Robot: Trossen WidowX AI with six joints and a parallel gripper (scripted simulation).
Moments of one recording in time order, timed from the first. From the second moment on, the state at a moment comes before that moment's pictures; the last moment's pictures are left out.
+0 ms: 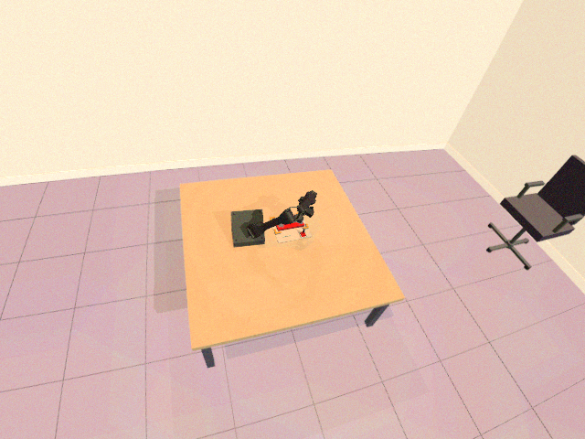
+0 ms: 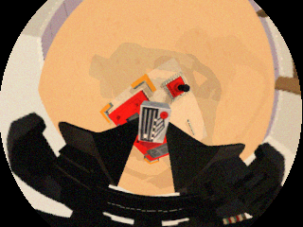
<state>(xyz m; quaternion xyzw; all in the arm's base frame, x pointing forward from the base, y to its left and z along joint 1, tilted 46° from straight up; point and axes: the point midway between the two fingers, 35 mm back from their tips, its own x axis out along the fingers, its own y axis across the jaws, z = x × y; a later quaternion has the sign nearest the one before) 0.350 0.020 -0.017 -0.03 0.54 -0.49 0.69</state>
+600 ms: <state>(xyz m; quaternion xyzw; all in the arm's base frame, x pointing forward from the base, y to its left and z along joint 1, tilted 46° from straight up) 0.338 0.038 -0.066 -0.24 0.66 -0.31 0.64</state>
